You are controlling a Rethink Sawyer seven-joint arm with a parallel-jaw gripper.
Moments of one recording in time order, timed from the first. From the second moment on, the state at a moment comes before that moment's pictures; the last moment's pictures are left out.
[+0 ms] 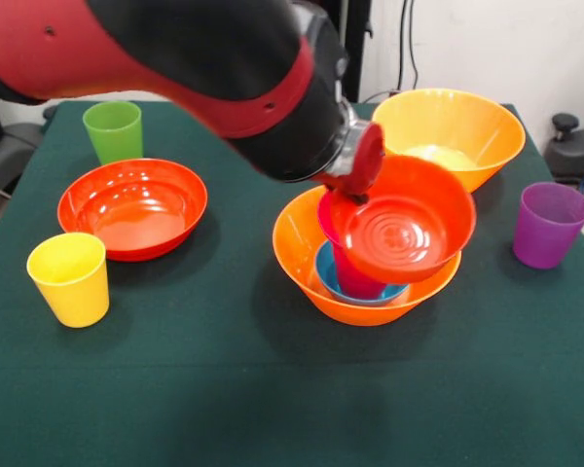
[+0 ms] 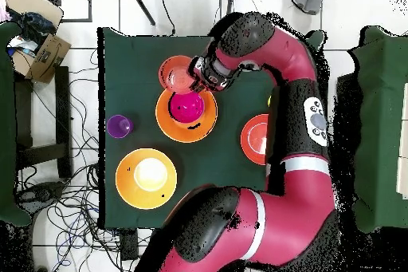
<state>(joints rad) -0.40 -0.27 0.25 0.90 0.11 1.46 1.99</state>
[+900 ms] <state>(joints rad) -0.41 -0.31 0.15 0.91 0.11 1.50 1.99</state>
